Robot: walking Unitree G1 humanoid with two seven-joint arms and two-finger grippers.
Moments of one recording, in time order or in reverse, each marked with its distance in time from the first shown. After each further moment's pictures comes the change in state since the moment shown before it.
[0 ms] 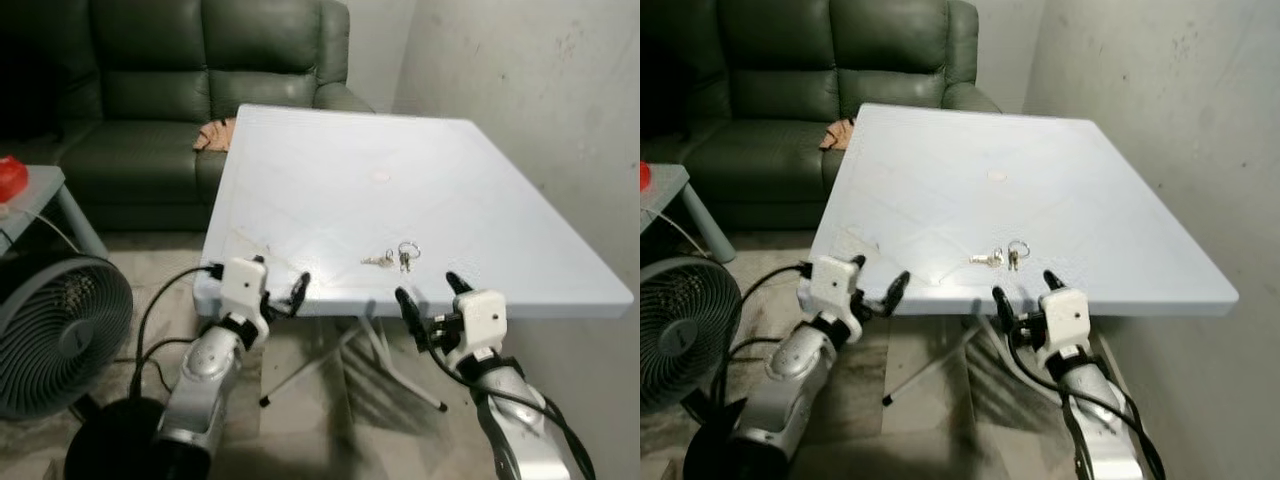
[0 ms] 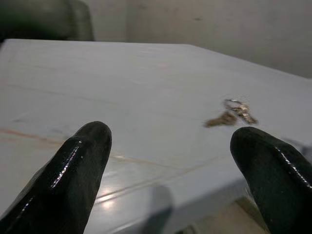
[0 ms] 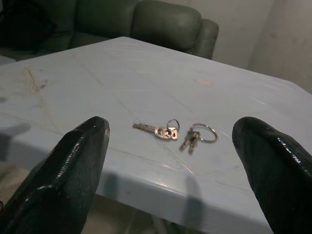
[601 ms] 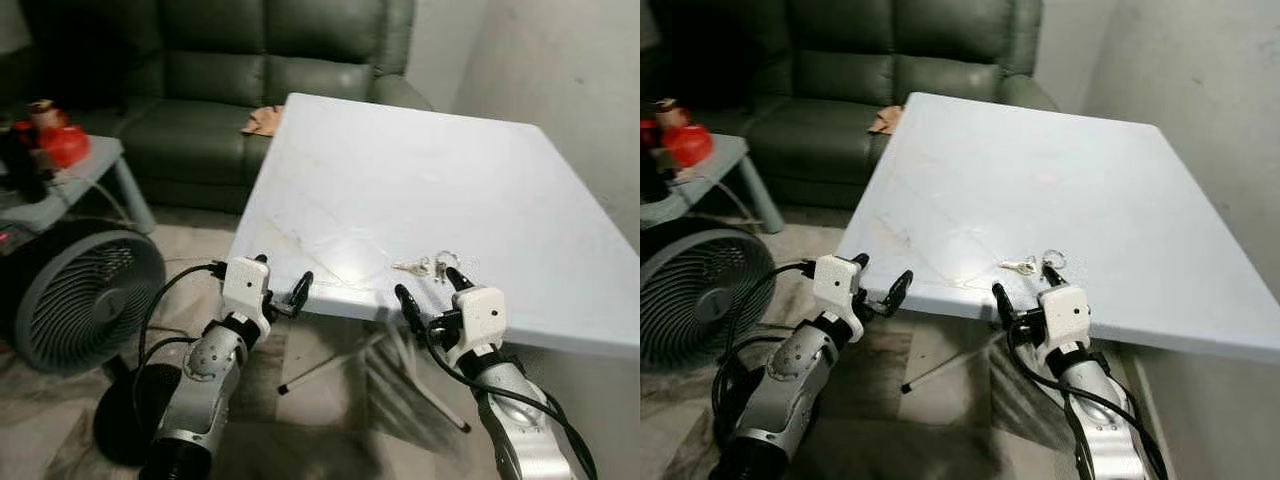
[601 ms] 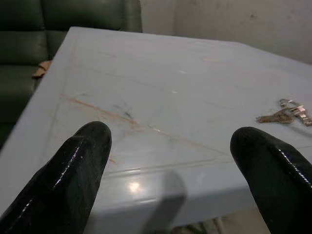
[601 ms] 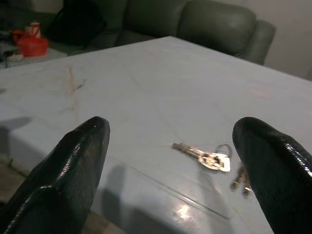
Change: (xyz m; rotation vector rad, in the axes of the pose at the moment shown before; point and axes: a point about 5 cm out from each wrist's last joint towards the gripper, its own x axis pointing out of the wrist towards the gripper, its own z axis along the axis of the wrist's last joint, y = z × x) left arm 0.002 -0.004 0.001 0.001 -0.003 -0.016; right arm 0.001 -0.003 0.001 -0.010 0.002 -0.009
